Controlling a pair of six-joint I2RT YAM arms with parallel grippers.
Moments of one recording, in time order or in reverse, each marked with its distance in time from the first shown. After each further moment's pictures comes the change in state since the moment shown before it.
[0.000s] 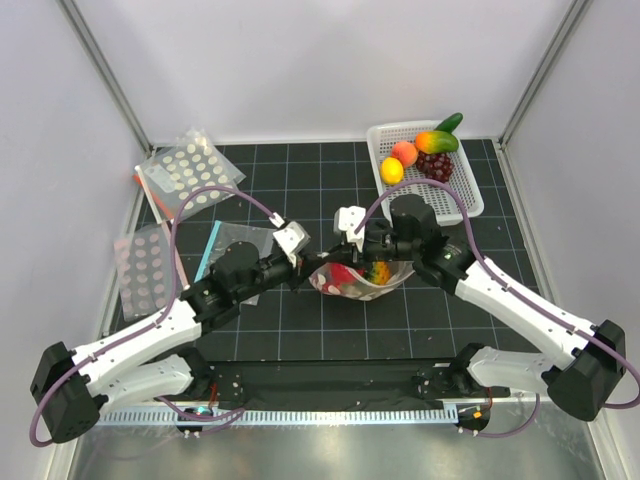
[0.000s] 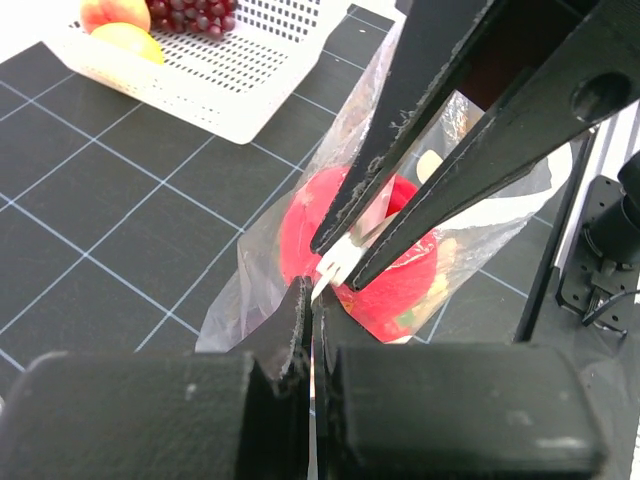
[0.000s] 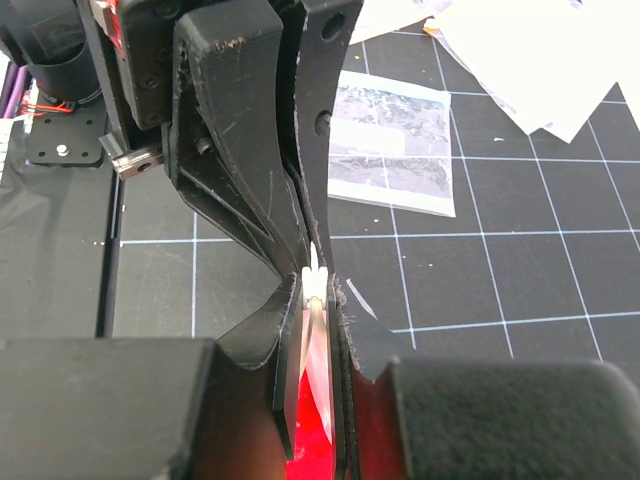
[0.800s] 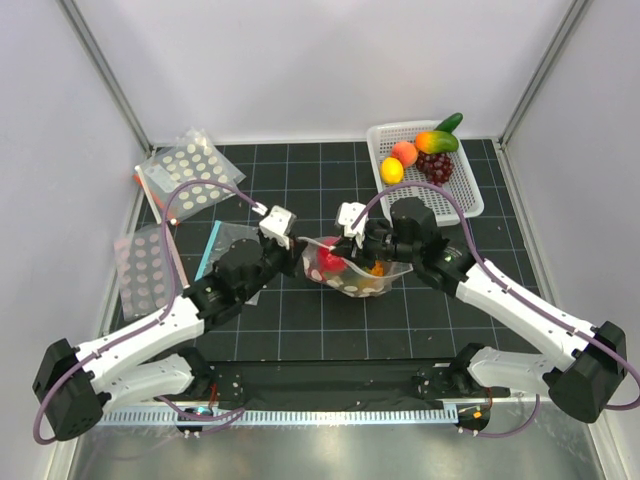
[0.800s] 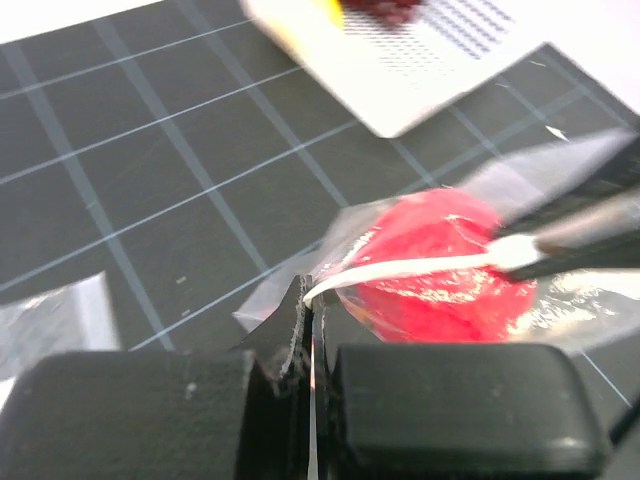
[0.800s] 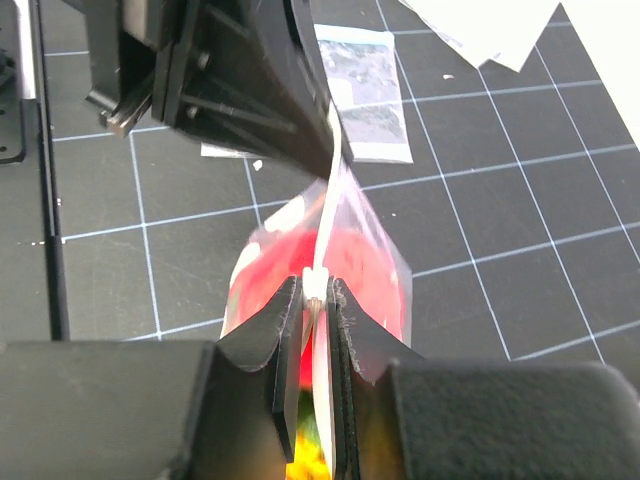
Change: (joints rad) left arm 0.015 0.026 0.009 -0.029 -0.349 -0.113; right arm 0.000 -0.015 -0.030 -0.002 0.167 0.037
